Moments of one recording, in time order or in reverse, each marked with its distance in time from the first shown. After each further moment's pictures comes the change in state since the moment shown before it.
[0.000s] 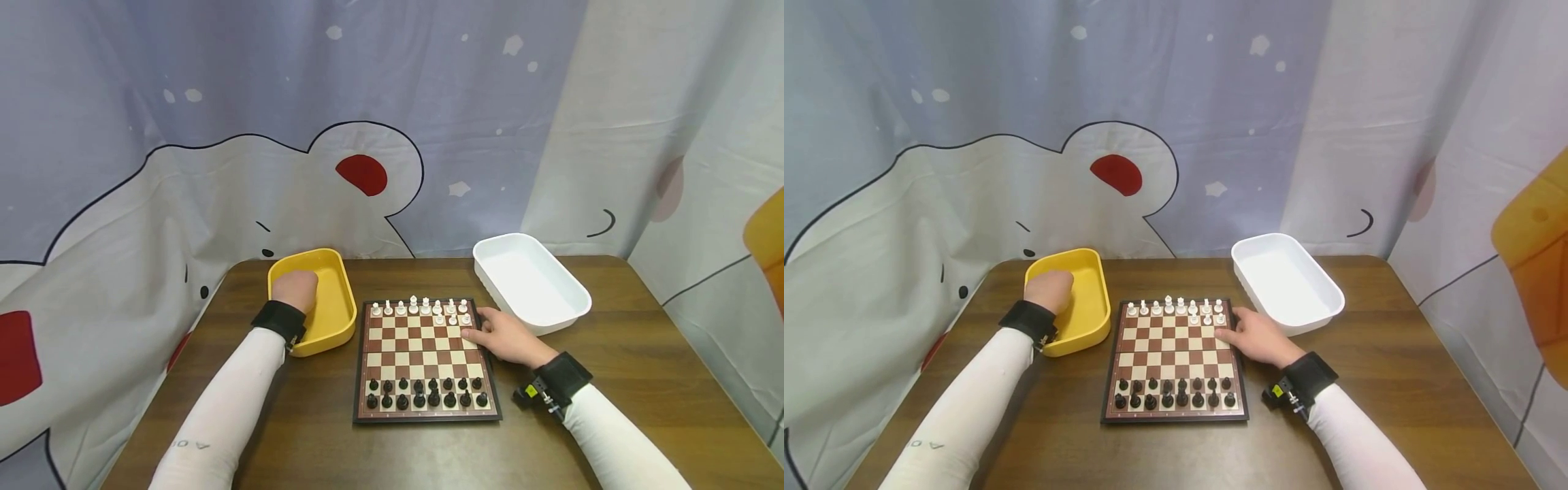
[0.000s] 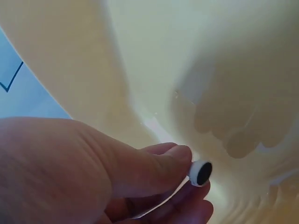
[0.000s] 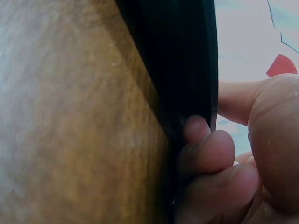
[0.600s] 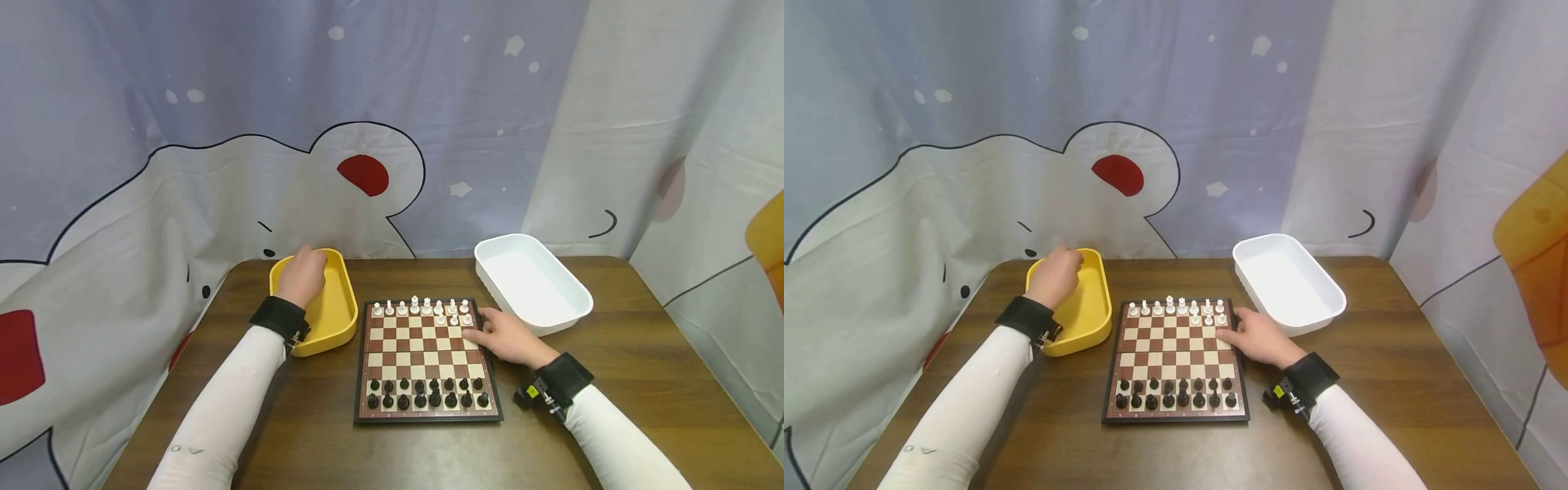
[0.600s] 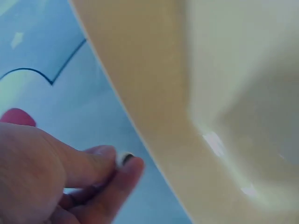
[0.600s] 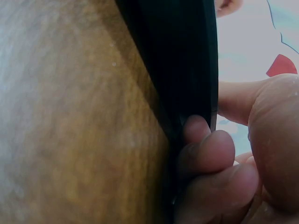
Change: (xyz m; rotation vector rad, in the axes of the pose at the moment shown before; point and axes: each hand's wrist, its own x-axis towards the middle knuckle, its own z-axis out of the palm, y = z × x) left_hand -0.020 0.032 -0.054 -0.144 0.221 0.088; right_hand 0.000 -0.001 0.000 0.001 -0.004 0.004
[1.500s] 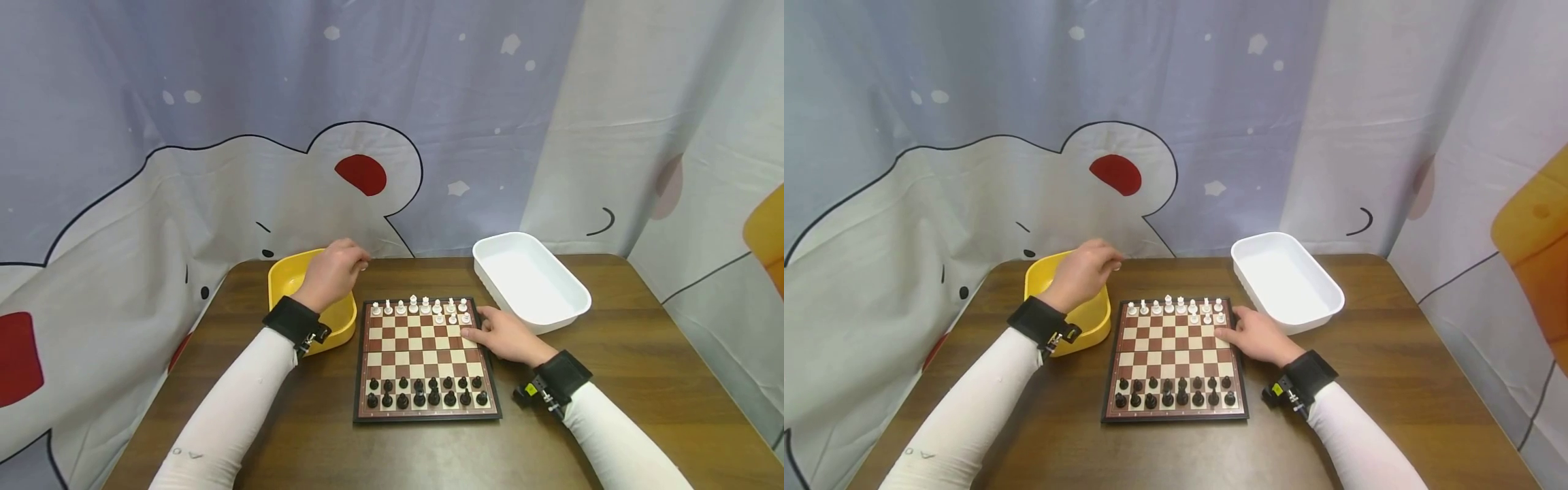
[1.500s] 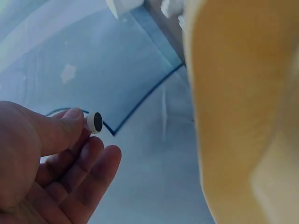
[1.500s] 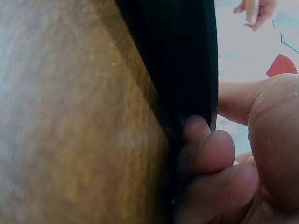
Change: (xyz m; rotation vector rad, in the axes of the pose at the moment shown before) left_hand -0.002 0.058 -0.016 -0.214 0.153 0.318; right_hand 0.000 -0.001 -0.001 0.000 0.005 0.002
